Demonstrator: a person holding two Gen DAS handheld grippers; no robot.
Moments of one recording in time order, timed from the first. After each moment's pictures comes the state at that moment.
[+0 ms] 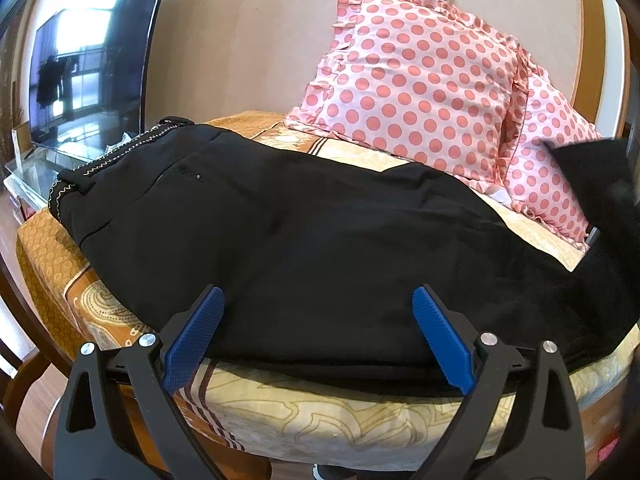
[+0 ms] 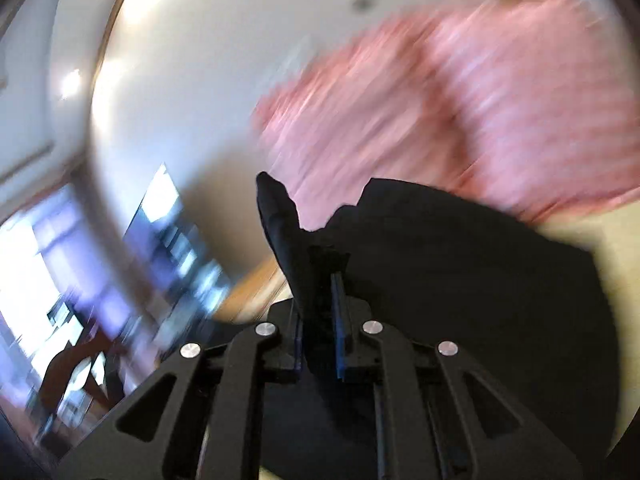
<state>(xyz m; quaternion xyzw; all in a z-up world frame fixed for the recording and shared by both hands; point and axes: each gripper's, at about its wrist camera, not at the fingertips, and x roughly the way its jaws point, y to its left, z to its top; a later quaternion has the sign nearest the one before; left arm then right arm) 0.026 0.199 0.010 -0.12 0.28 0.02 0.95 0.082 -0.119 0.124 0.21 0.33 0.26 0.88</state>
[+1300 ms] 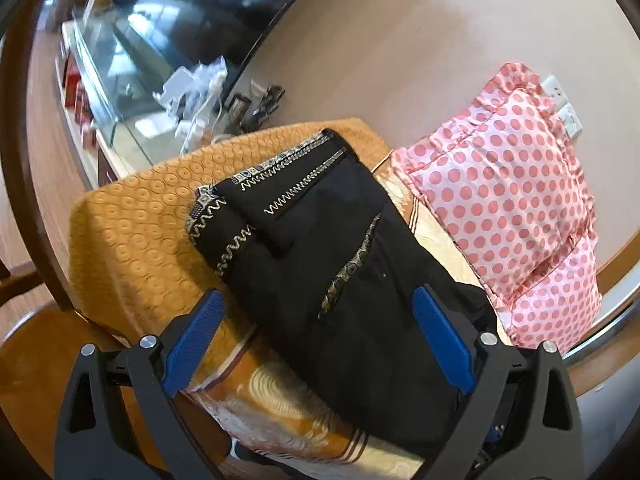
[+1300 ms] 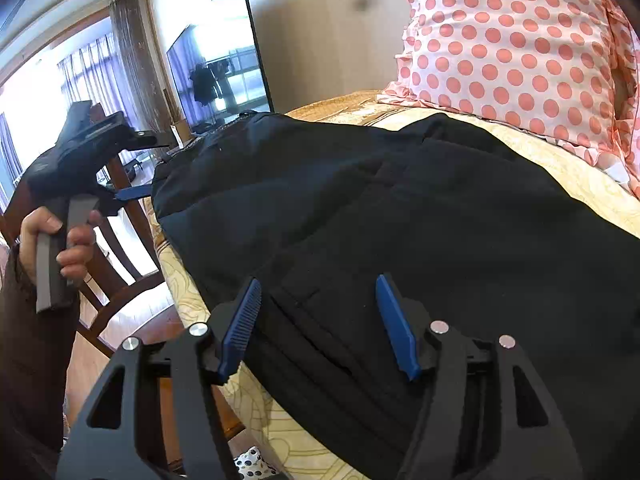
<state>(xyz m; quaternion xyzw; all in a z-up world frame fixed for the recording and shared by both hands) 0.030 0.367 0.026 -0.37 0.31 0.07 0.87 0.074 0.021 0.065 0.01 0.40 0.33 0.85</state>
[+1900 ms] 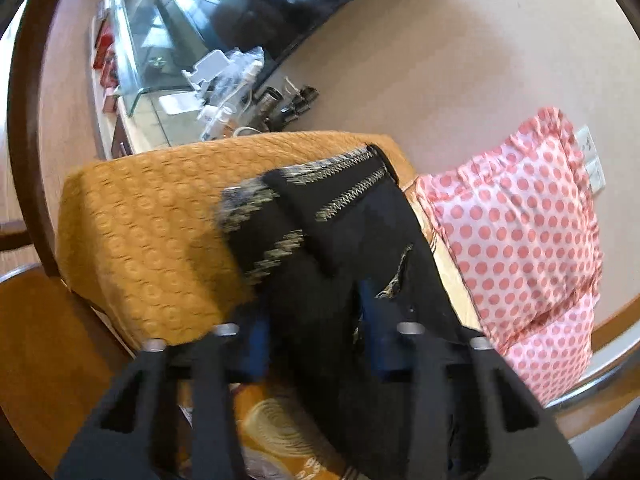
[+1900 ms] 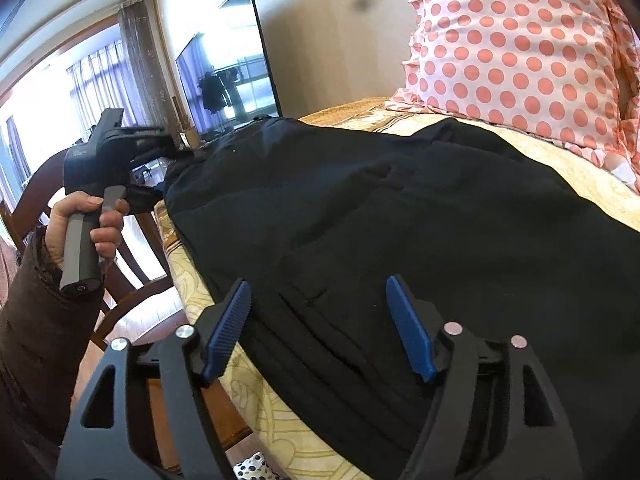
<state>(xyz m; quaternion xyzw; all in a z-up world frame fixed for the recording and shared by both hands) 0.032 0.380 0.008 -0.45 0.27 0.12 0.84 0.071 0.030 0.057 0.01 0.38 0.34 0.86</state>
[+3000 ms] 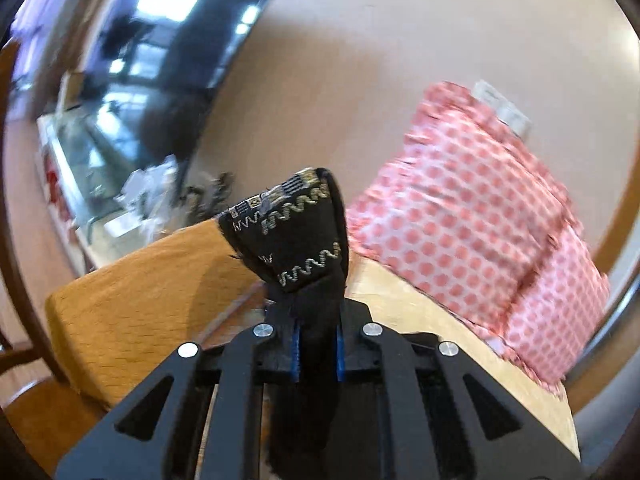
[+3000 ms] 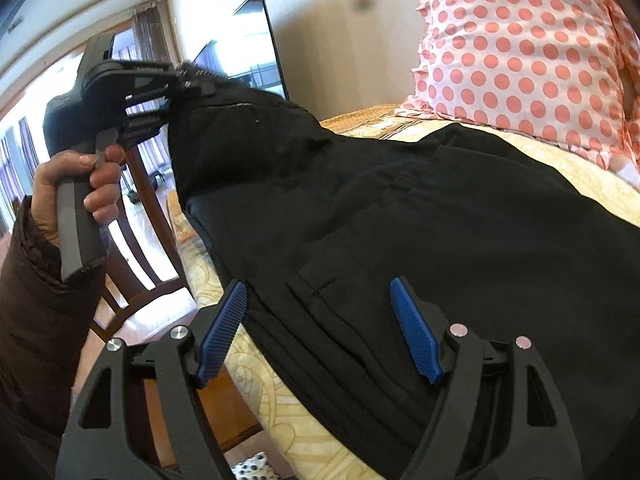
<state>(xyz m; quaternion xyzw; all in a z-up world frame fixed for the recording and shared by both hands) 0.051 0.275 0.112 -0.27 0.19 0.09 0.94 0.068 0.006 0.061 0.06 0.37 0.36 0.85</state>
